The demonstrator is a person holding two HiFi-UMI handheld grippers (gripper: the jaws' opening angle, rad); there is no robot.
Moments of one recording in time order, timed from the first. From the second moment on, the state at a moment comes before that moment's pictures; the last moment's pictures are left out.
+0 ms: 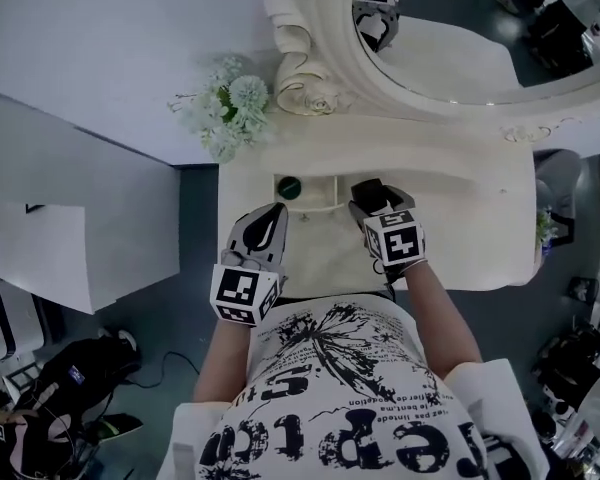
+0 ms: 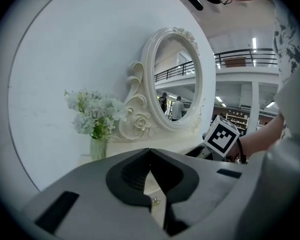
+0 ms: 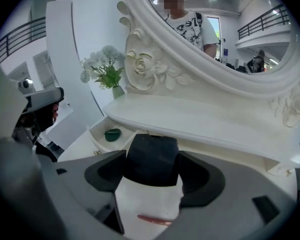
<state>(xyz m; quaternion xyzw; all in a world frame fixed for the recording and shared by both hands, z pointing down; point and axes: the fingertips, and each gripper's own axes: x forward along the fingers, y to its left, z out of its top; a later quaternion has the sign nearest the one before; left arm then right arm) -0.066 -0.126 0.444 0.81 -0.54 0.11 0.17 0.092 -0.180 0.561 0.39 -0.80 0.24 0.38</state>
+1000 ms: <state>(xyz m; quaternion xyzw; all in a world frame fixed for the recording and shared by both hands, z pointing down) -0.161 -0.091 0.442 0.77 -0.60 0.09 0.18 -0.046 -0.165 0.549 0.29 -0.85 0.19 0.40</state>
